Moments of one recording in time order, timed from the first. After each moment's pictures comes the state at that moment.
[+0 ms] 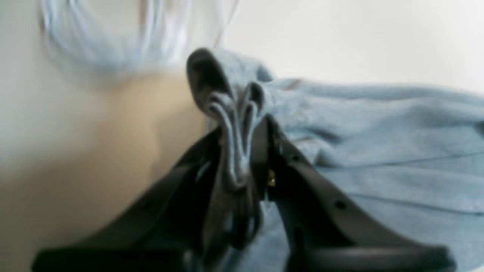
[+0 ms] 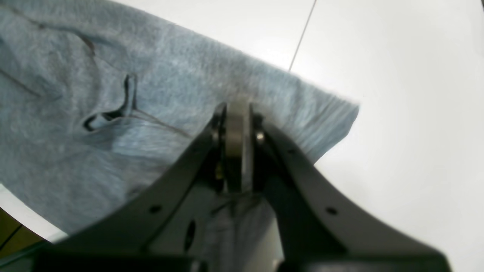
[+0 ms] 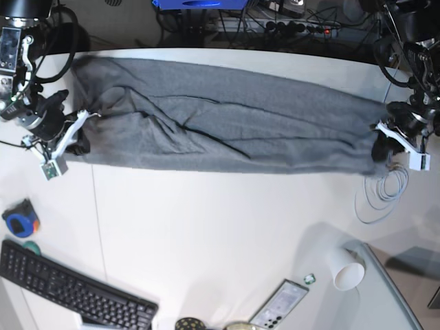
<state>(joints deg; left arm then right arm) 8.3 -25.0 -27.8 69.0 -25.3 -39.3 23.7 -11.1 11.7 15.2 88.6 14.1 33.8 -39.9</state>
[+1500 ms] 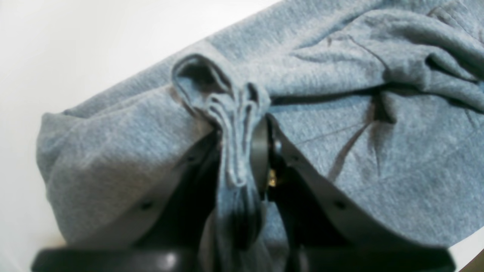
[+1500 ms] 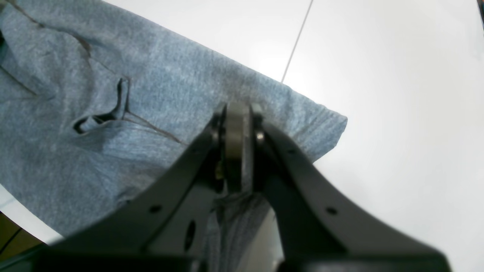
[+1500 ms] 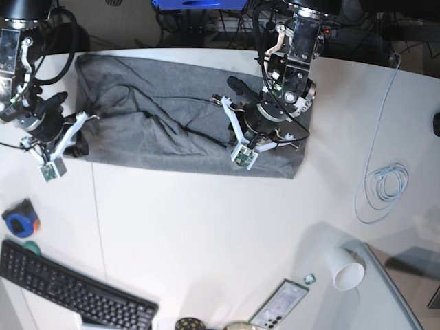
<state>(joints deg) 10.6 -1.0 9.0 87.5 10.0 -17.7 31.7 -10.6 11.7 15.4 88.5 14.1 33.8 -39.9</state>
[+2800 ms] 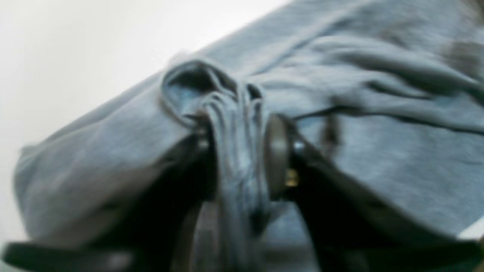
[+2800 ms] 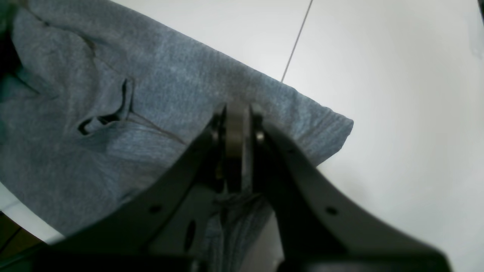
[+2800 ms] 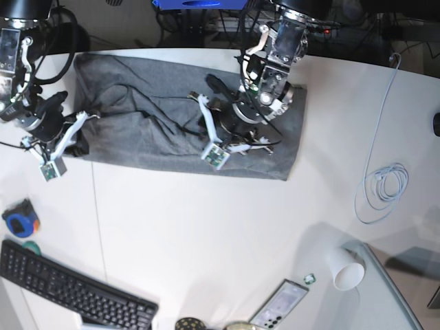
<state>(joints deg) 8.7 0.5 16.7 85.9 10.4 -17.4 31.9 -10.7 11.7 15.4 88.5 14.1 33.8 -39.9</state>
